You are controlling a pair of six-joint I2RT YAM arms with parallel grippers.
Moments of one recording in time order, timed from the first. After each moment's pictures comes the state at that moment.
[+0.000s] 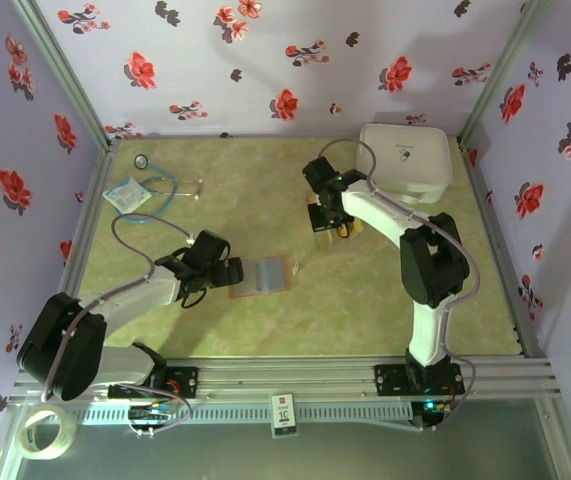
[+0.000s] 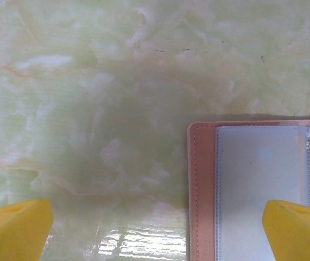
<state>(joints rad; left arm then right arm) -0.61 1.30 0.63 -0.40 -0.20 -0.67 0.56 1.92 1.54 -0.88 0.12 0.30</state>
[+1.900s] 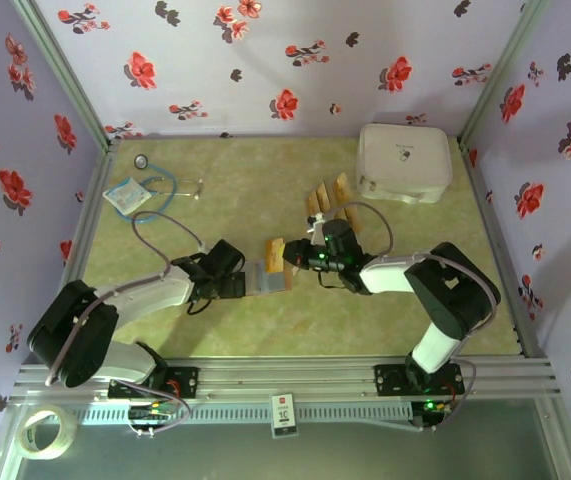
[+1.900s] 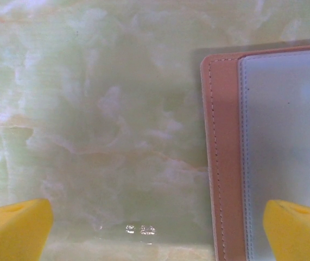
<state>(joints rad) -0.73 1.38 0.66 -0.51 -0.29 -0.69 0.67 1.68 0.64 0.58 -0.45 0.93</state>
